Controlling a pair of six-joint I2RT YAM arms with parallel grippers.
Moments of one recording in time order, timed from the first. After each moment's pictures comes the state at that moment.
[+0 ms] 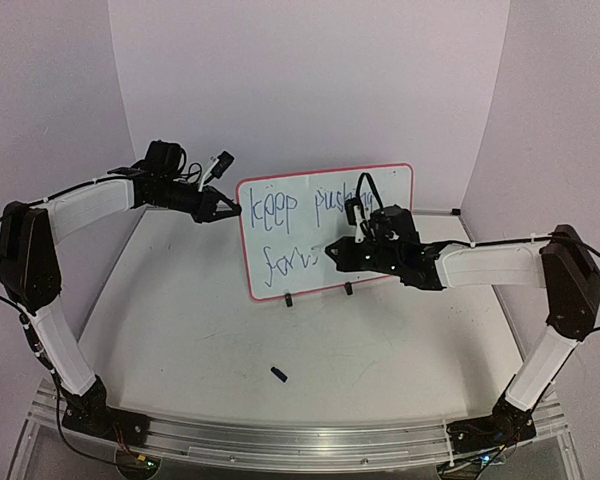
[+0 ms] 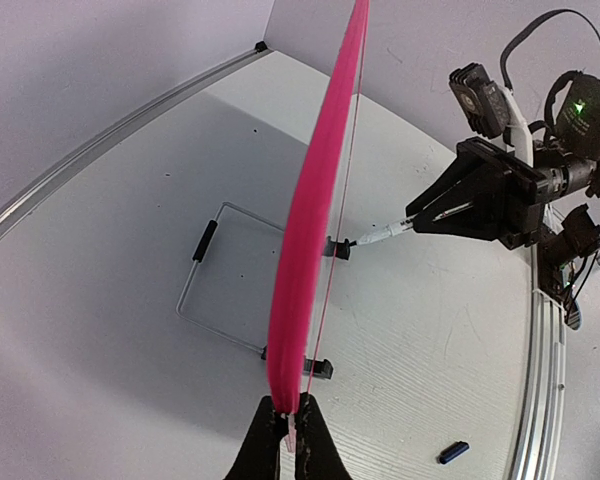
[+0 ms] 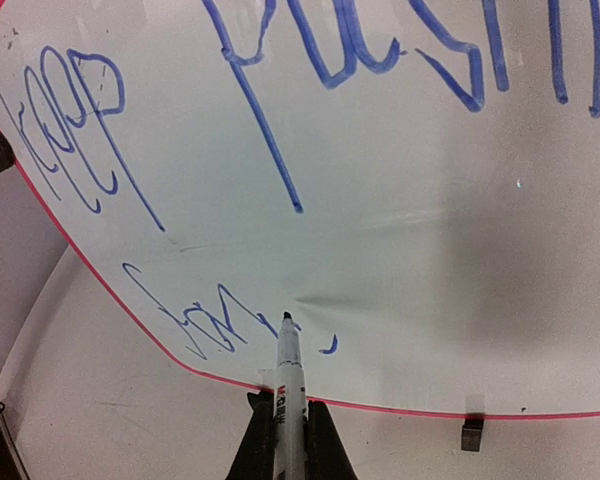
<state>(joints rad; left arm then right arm) -0.35 1.75 1.49 -0.42 0.80 0.23 0.72 1.71 1.06 0.20 -0.03 0.43</state>
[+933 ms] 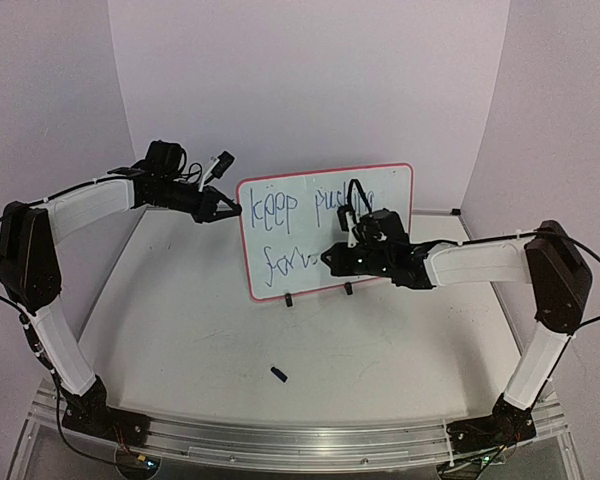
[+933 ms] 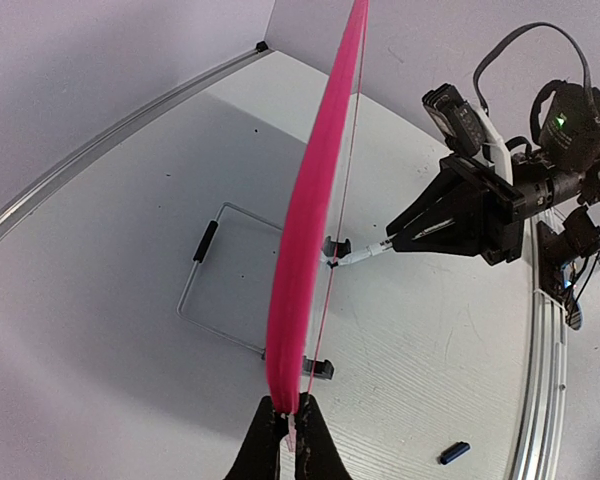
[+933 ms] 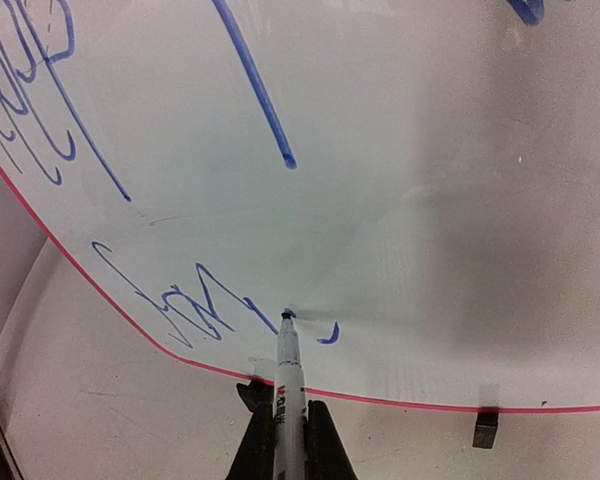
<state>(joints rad) -0.35 1.75 1.49 -0.42 0.80 0.23 0.73 1.78 1.11 0.16 -0.02 0.44</state>
